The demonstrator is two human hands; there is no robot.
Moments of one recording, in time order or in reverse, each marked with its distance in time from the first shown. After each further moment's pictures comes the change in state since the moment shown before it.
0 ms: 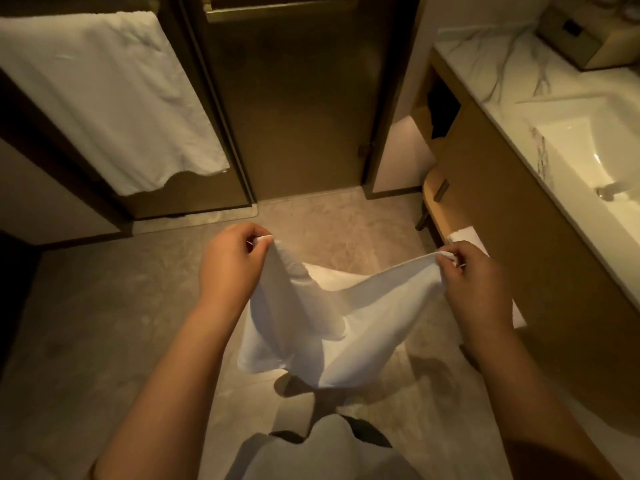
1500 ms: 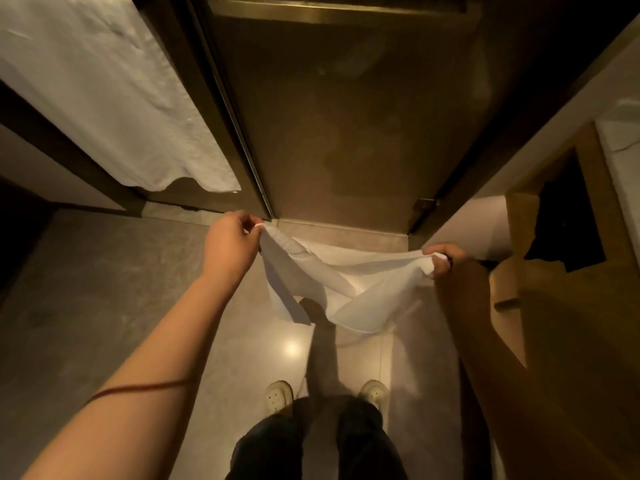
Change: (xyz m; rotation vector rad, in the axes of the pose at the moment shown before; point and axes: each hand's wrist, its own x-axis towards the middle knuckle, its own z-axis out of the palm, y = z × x) left_hand 0.409 -0.044 0.193 0.104 0.100 -0.387; right_hand 0.476 -0.020 0.216 0.183 -0.378 -0.120
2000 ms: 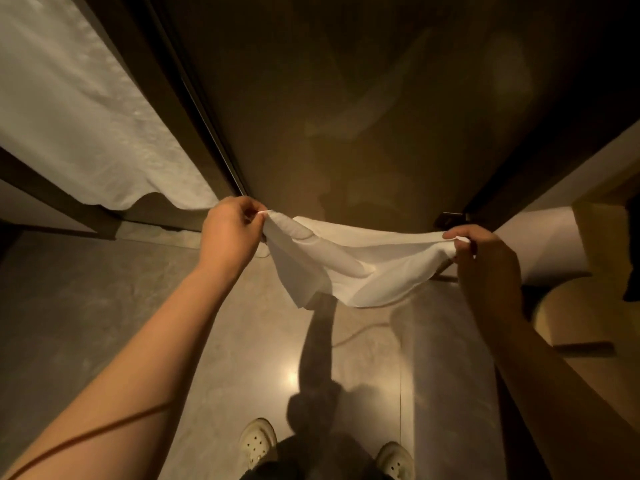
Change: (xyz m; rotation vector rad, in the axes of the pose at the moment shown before) left_hand 0.130 -0.042 0.128 -0.017 0.084 0.144; right_hand 0.150 0.079 0.098 -0.164 0.135 -0.171
